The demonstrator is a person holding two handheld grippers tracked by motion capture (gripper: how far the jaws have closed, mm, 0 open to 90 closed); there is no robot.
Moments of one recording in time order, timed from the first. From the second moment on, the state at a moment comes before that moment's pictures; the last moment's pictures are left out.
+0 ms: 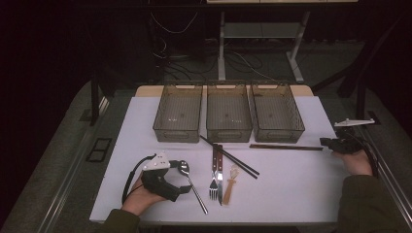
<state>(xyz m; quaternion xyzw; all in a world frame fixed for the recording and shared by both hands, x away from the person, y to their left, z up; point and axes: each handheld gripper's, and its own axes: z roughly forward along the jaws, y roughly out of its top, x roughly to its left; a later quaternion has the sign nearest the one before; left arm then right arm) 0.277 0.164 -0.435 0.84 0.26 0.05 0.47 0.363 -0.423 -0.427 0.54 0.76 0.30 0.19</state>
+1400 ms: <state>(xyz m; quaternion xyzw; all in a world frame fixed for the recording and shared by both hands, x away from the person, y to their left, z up) 0.276 0.163 -0.435 0.84 0.26 0.05 0.47 0.357 -0.435 -0.444 0.57 0.75 0.28 0.17</state>
